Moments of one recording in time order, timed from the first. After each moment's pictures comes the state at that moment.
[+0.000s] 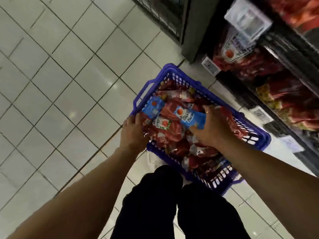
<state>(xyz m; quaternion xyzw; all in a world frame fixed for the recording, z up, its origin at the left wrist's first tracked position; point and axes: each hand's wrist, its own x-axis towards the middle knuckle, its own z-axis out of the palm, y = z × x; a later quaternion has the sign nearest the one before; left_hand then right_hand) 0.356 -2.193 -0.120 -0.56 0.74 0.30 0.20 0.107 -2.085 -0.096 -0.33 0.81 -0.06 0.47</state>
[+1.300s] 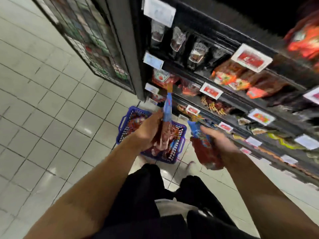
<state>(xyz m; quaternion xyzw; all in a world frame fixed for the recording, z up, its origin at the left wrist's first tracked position) 0.202 -2.099 0.409 -0.39 0.35 0.85 0.10 0.076 -1.897 0.407 0.21 0.52 -0.53 0.64</state>
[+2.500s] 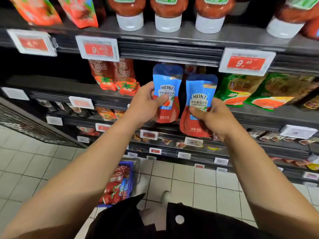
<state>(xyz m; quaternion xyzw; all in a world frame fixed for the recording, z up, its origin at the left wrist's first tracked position) -0.117 -1.792 0.562 -0.13 0.76 0.63 -0.06 -0.169 -1.575 0.571 -0.08 0.74 -0.63 0.24</state>
